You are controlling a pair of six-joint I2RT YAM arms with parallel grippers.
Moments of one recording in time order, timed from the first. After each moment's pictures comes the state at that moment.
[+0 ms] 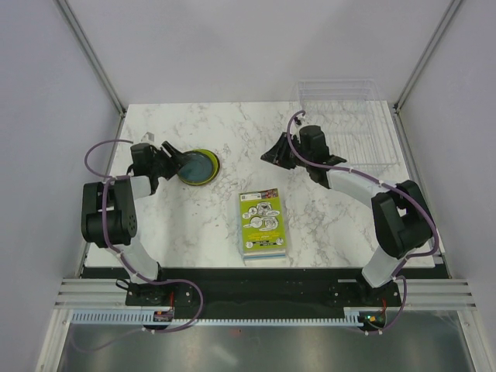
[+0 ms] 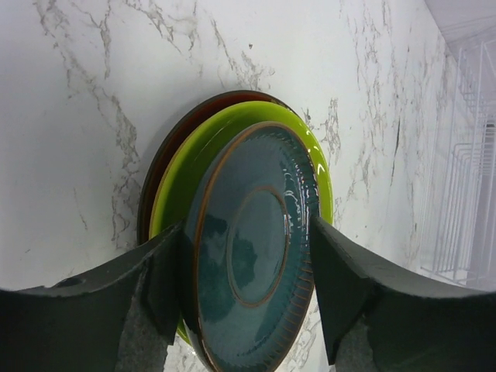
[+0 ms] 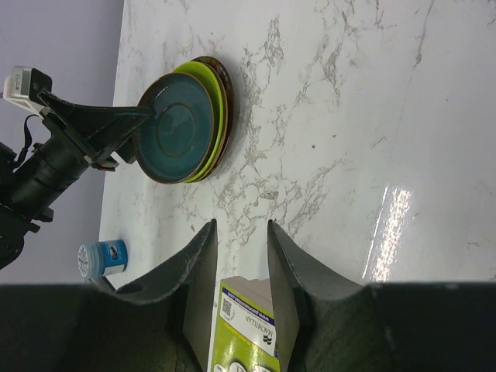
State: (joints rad) left arm 0.12 1.75 0.83 0.37 0.41 -0.64; right arm 0.45 1.69 1.09 0.15 -0.29 0.76
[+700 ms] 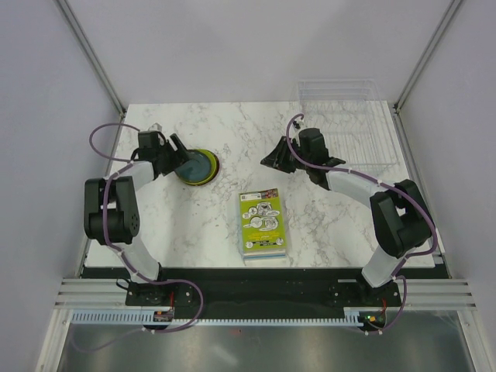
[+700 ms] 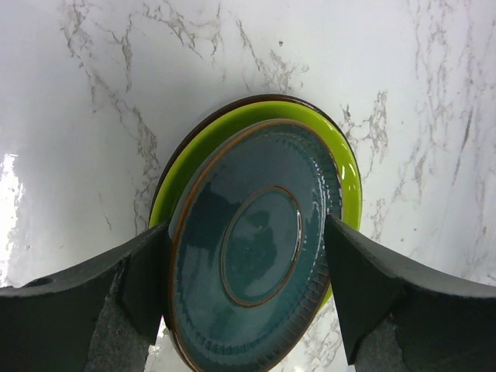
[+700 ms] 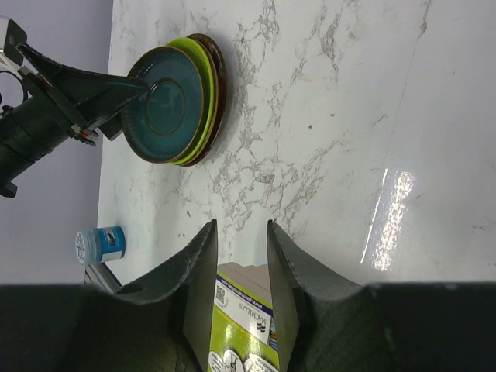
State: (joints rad) left arm 0.07 1.76 1.02 0.04 0.27 -0.50; right arm 0.45 1.70 1.07 0.15 -0.33 0.76
